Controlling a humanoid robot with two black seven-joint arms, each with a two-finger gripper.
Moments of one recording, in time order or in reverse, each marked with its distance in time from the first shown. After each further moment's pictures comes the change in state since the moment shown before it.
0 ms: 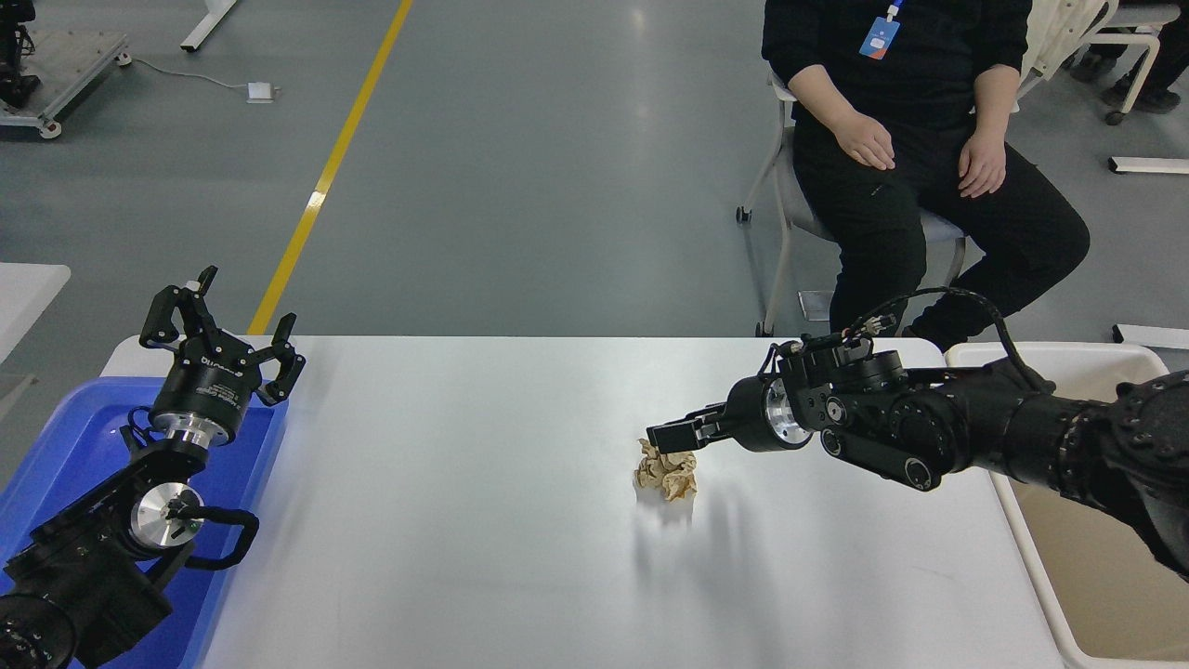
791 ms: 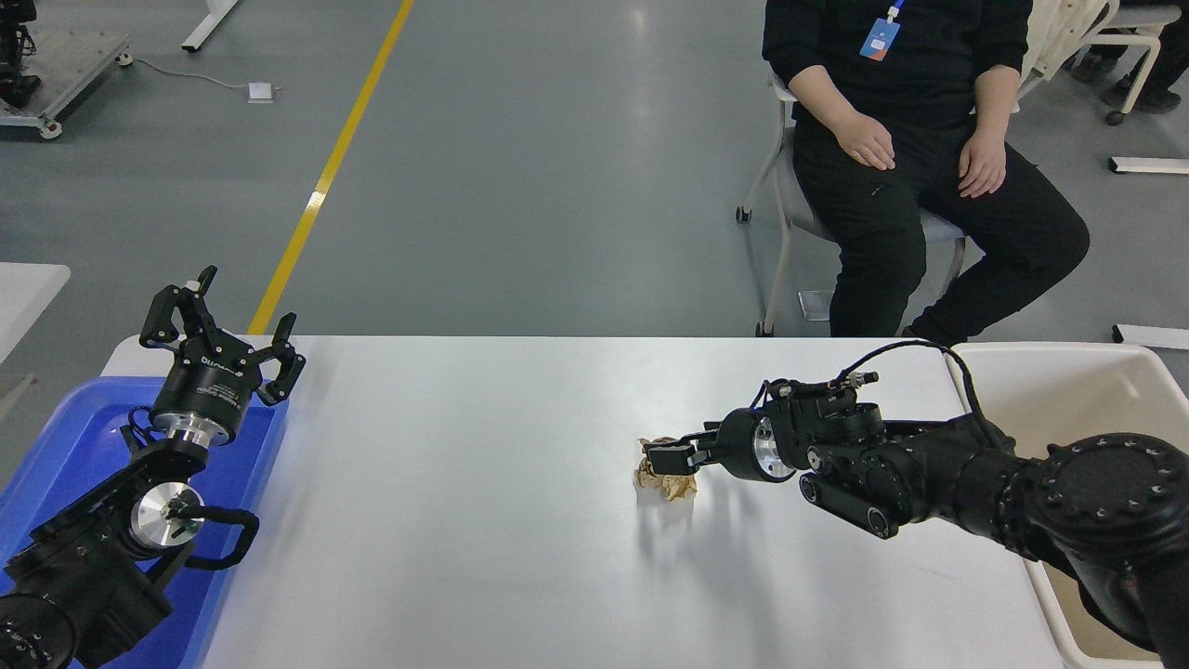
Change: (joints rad) left arm 0.000 0.000 0.000 0.000 0.000 0.000 0.000; right arm -0.125 0.102 -0.012 -0.197 0.001 -0.087 0.000
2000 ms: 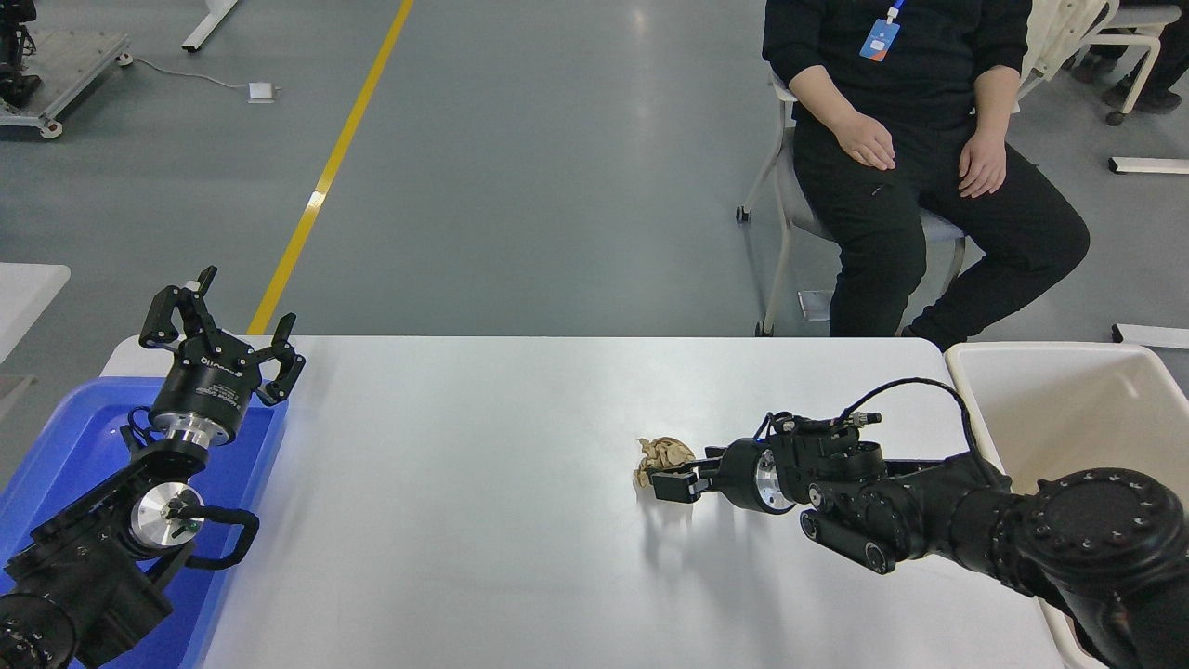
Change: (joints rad) left arm 0.000 0.000 0.000 0.000 0.000 0.000 0.000; right arm -0.072 0.007 0.000 -0.013 0.002 -0.092 0.001
